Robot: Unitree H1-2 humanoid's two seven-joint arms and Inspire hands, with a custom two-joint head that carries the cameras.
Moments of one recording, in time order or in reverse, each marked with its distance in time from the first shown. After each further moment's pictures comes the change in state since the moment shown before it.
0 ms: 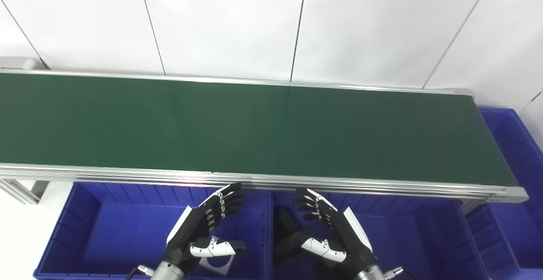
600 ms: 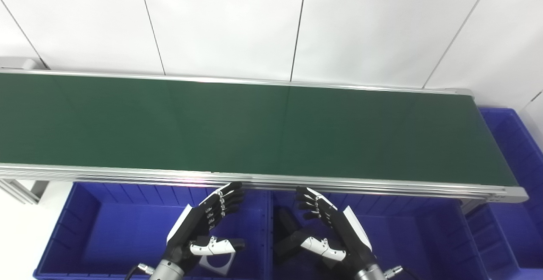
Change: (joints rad) left arm -0.006 0.001 0.001 0.001 0.001 0.005 0.000; right arm -0.004 0.002 0.000 0.000 -0.001 0.000 -0.003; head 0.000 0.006
